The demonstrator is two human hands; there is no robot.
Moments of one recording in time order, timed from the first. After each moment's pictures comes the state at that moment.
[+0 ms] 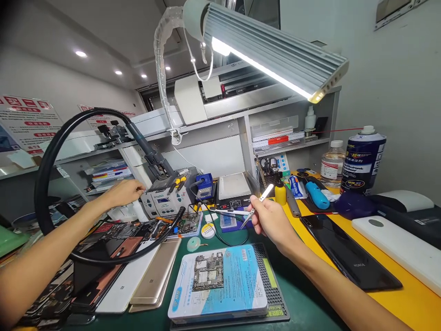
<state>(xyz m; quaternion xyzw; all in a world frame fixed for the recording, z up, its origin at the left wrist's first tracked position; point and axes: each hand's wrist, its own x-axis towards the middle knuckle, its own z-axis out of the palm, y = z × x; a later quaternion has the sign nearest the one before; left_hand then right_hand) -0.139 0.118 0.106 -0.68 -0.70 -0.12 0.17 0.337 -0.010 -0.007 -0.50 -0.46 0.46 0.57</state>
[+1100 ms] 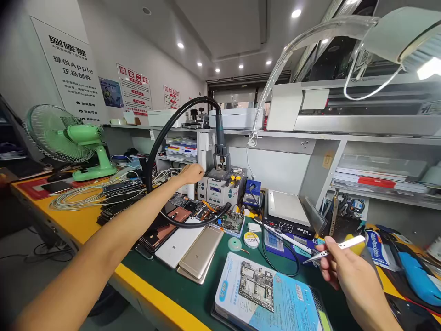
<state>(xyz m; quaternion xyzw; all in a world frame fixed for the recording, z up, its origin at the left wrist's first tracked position) -0.169 0.149 0.059 -0.69 -0.70 -0.12 0.09 0.354 -0.001 -0.022 -0.58 -0.46 0.41 0.53</state>
